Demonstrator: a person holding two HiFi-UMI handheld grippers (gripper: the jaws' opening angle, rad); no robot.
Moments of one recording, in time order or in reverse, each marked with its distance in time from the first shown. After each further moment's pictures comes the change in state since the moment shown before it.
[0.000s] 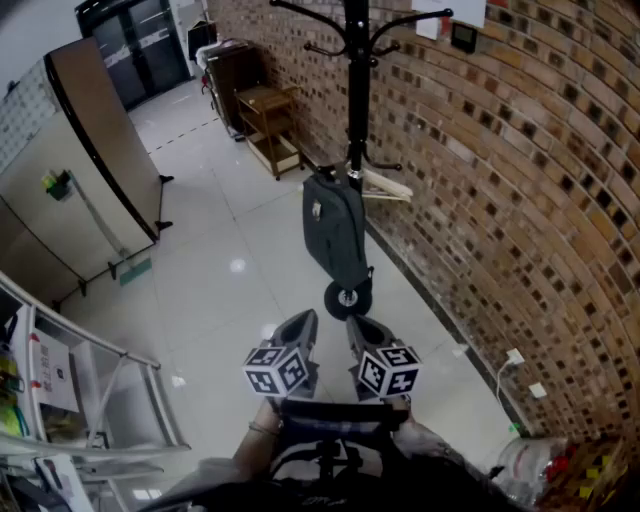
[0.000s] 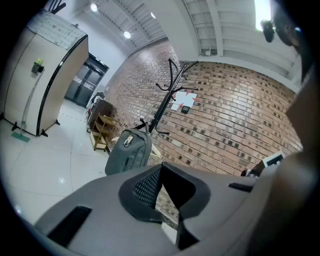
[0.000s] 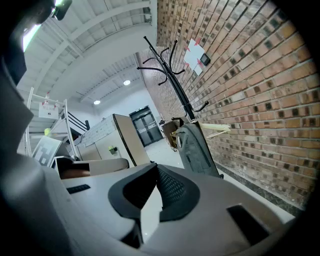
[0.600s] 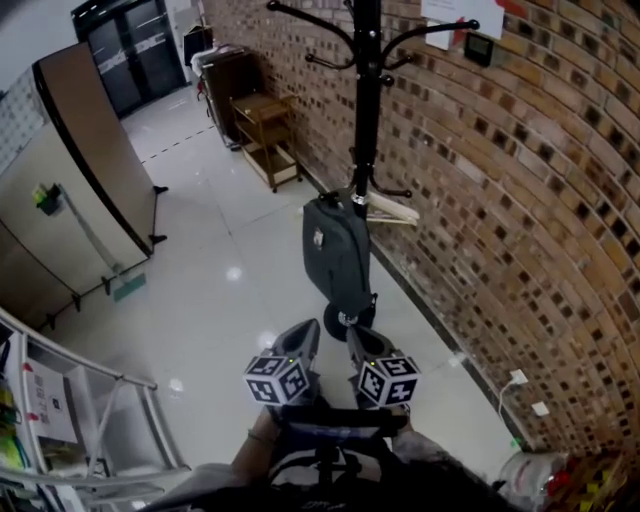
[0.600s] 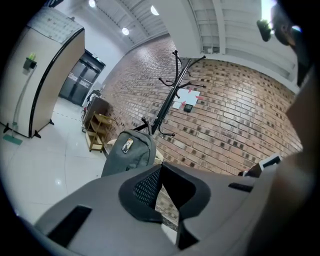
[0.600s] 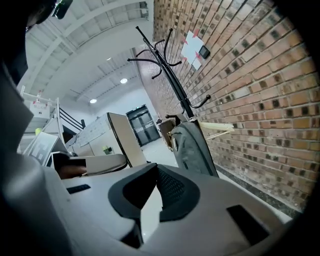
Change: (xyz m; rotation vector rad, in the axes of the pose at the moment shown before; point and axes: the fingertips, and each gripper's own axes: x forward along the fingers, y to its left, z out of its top) left arm 0.064 0.033 0.029 0.012 0.018 -0.046; right arm 0.067 -0.032 0.021 0.006 0.009 -0.041
